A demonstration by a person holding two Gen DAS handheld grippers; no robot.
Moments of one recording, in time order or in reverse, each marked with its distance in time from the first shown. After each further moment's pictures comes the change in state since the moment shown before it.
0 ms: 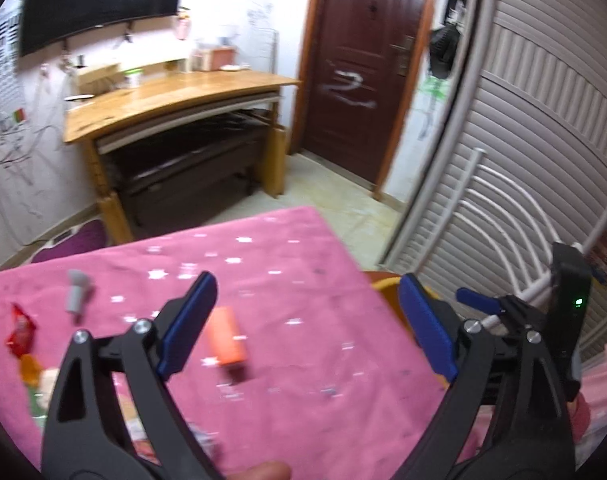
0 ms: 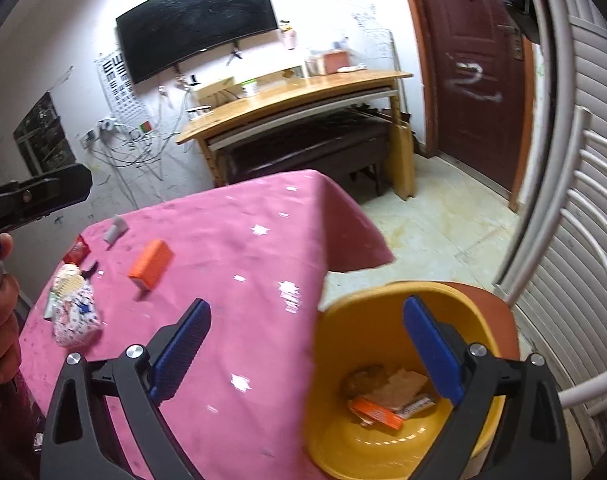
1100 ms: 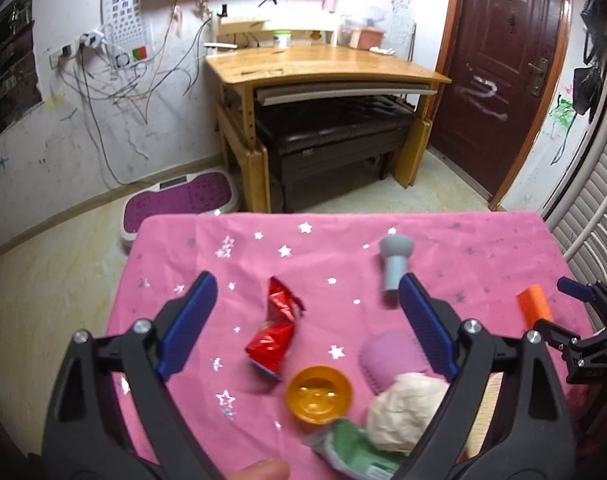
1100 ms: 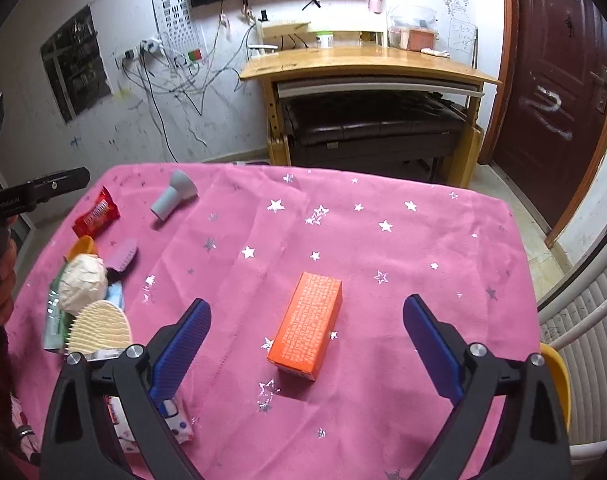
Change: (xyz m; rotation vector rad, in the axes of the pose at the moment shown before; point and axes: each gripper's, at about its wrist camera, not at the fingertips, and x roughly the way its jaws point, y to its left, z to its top) left arm -0.040 0.266 -0.045 -0.205 0.074 0.318; right arm 0.118 0.176 0.039 -0.236 0.177 0.016
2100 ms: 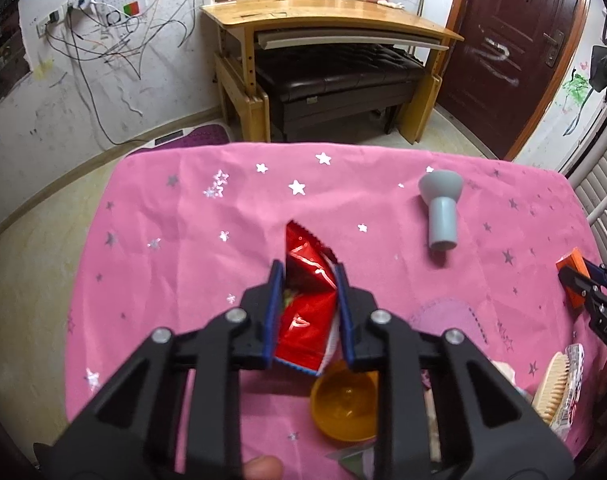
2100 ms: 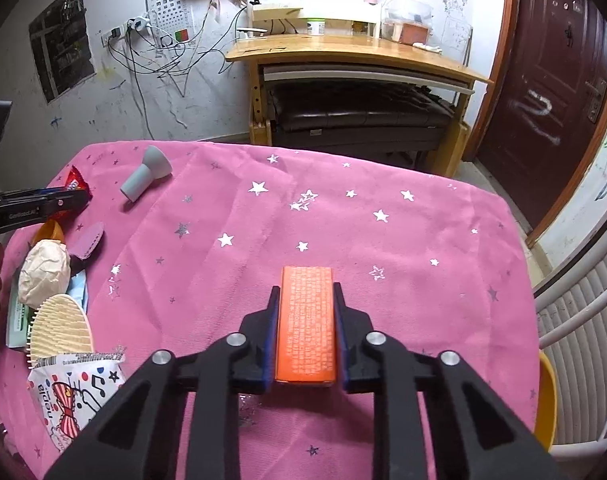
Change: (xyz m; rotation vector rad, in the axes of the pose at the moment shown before) left arm 0.047 0.015 -0.022 -0.008 0.163 -0.007; right arm 0.022 0.002 -0.003 -0.031 0.036 -0.098
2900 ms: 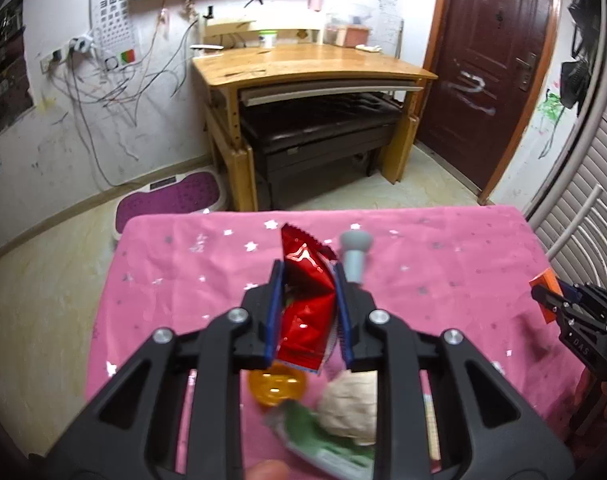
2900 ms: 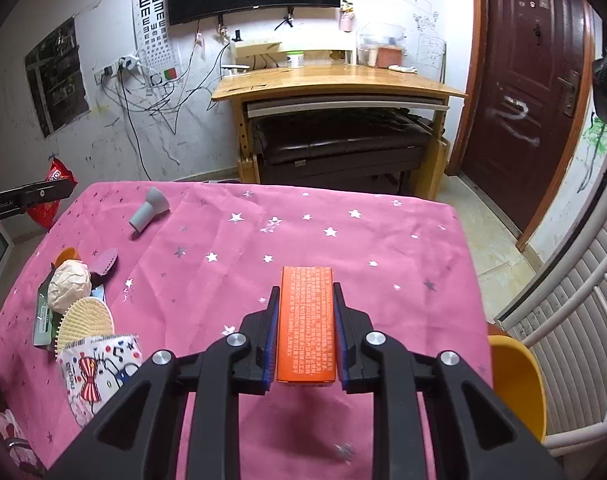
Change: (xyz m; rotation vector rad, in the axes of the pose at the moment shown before) left arm -0.077 -0.052 0.013 0.039 -0.162 -0.026; right arm -0.056 -0.028 -0.016 0.078 -0.121 -0.006
